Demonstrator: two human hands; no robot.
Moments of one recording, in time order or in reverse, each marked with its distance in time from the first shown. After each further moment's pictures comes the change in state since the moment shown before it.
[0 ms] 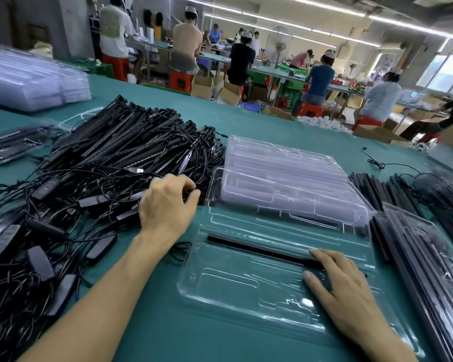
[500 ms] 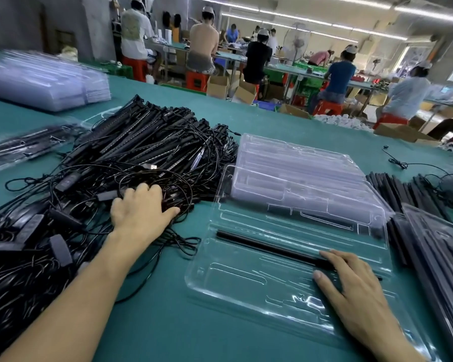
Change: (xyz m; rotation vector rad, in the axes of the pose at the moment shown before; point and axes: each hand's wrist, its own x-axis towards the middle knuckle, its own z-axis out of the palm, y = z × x) left_hand -0.002 -0.048 -0.031 0.542 -0.346 -0.229; right_hand 0.001 -0.001 0.002 0.016 -0.035 0.025
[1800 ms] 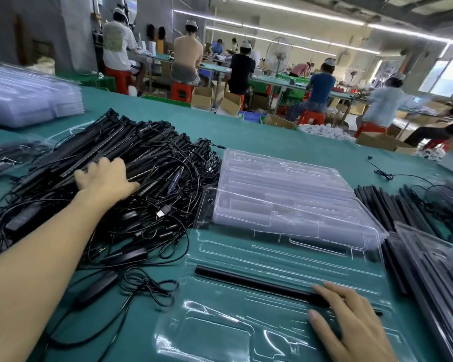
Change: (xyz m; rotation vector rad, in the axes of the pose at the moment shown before) left_hand 0.145 0.001 -0.008 0.022 -0.055 -0.126; right_hand 0.005 -0.004 0.002 -0.051 0.185 -0.056
